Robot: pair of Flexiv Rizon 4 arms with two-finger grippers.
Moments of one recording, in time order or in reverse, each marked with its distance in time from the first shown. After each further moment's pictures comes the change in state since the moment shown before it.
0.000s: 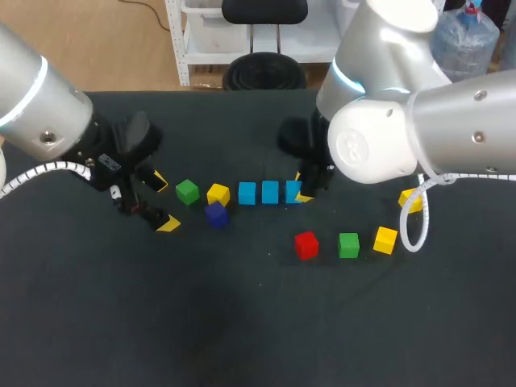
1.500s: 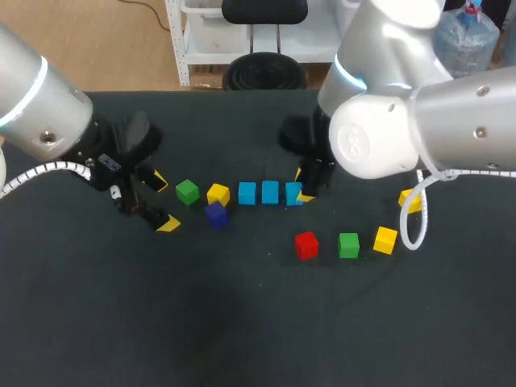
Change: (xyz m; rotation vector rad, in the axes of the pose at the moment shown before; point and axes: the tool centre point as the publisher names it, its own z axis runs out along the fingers) left arm 0.000 0.000 0.000 0.000 0.000 0.000; right arm 0.001 -0.003 -0.005 -0.001 -0.003 0.004
